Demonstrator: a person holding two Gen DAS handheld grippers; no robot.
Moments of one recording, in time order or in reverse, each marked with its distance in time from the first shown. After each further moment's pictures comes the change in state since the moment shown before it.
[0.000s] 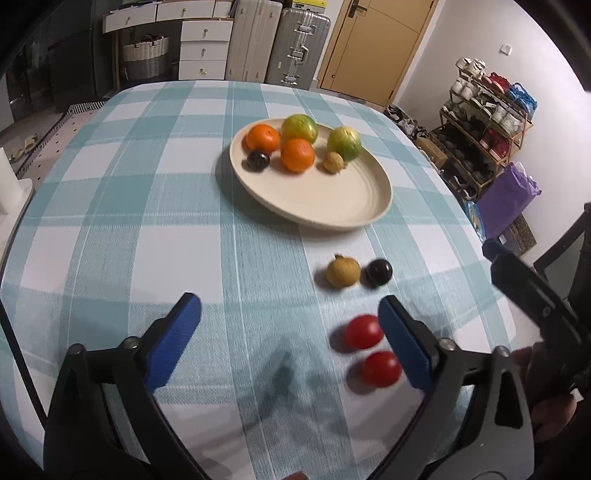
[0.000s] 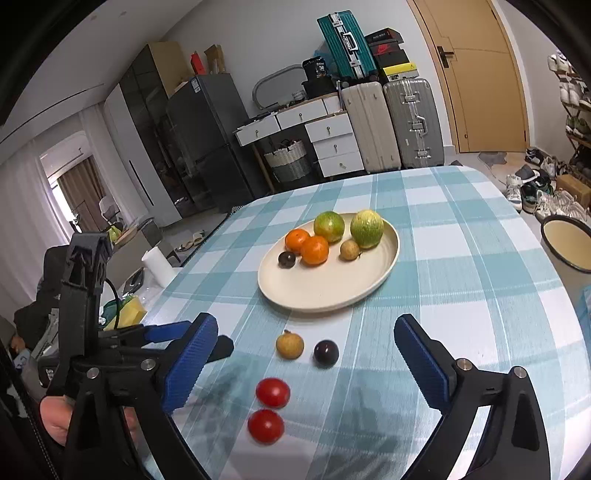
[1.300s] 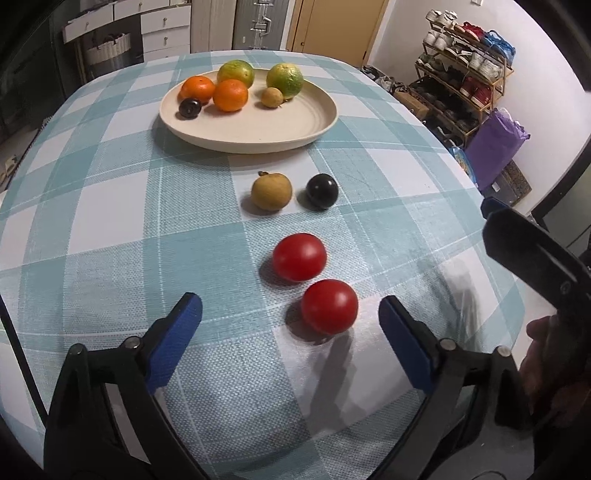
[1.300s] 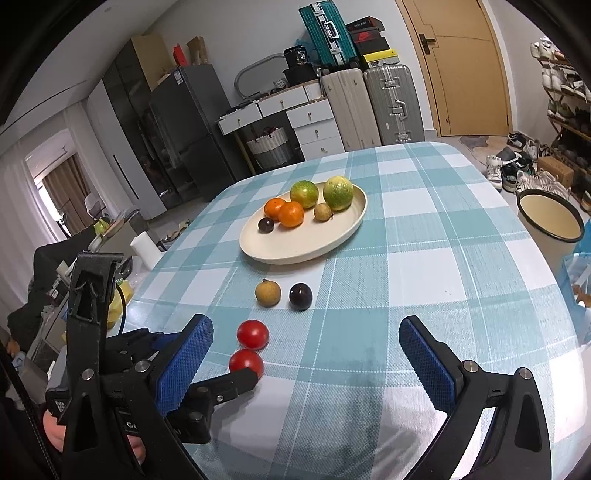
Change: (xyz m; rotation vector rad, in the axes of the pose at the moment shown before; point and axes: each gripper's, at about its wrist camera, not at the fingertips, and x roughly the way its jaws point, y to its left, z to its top) left arm 0.027 -0.053 -0.043 0.131 0.111 -0.029; right arm -0.033 -0.011 -0.040 0.031 0.052 -0.060
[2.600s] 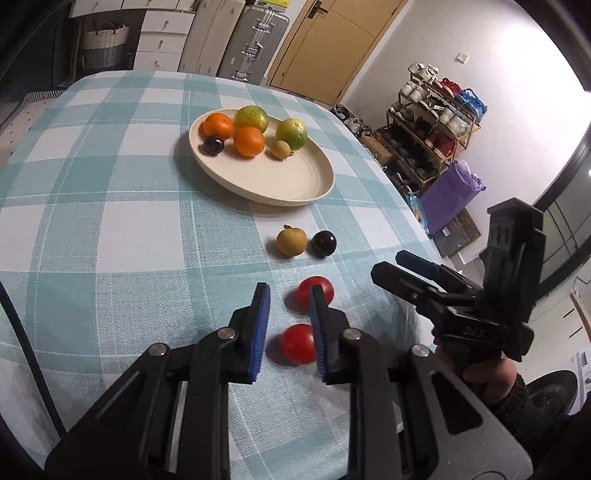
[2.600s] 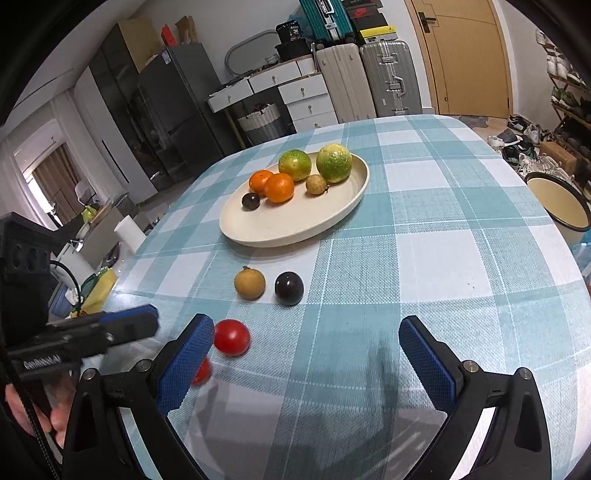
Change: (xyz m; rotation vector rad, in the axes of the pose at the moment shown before) left arm -0.053 0.074 0.009 -0.110 -0.118 -0.239; right arm 0.052 -0.005 0.005 0.007 0.099 -0.027
